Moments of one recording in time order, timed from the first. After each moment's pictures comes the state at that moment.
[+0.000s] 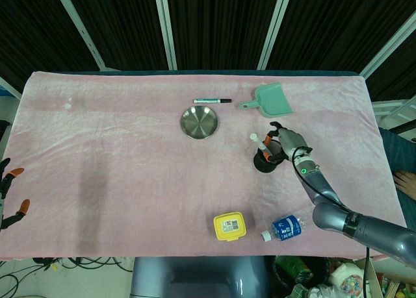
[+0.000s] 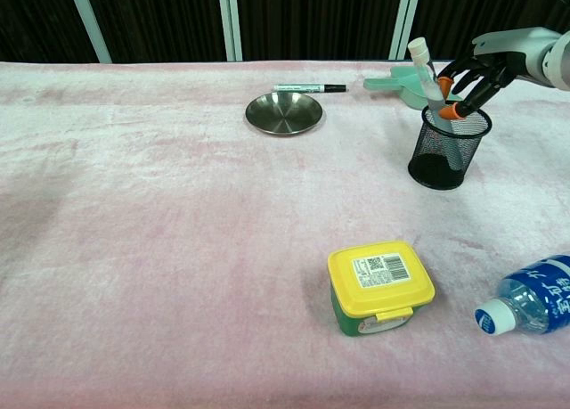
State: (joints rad) left arm -0.06 -1.09 -0.07 -1.63 1.45 1.52 0.06; right arm 0.93 -1.31 0.20 -1.42 -0.55 0.64 -0.08
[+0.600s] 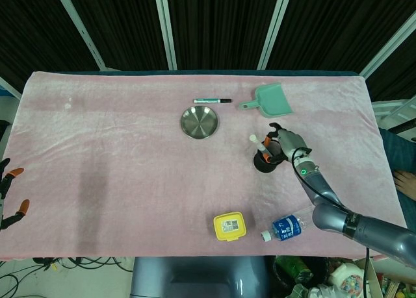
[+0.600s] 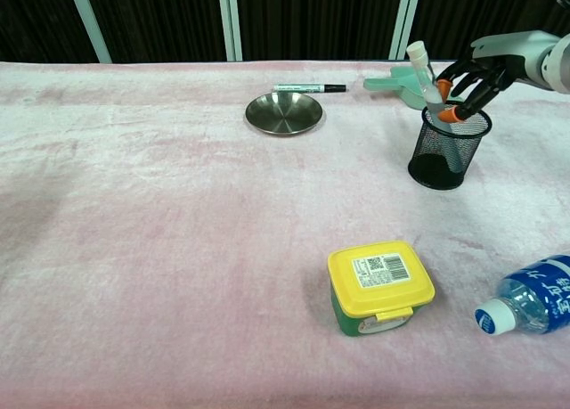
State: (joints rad) left arm -0.06 -1.09 -0.07 -1.63 1.45 1.52 0.06; right arm 0.93 -1.31 0.20 -1.42 -0.56 0.64 -0.07
